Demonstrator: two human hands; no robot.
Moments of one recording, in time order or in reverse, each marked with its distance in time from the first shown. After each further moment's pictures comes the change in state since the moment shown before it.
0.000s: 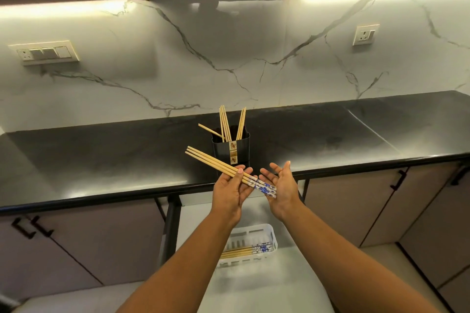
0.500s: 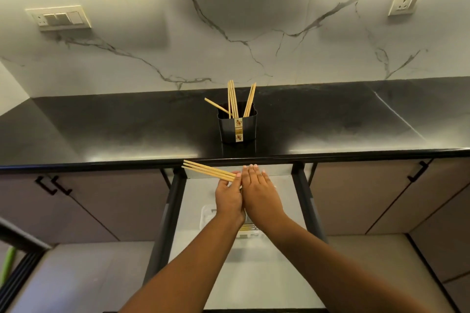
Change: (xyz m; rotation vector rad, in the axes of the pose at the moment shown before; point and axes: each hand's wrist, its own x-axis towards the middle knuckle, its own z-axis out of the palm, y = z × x) left_hand -0.010 -0.064 -0.010 0.111 0.382 -0.033; right_hand 0.002 0.076 -0.034 -1.987 -0.276 -0.933
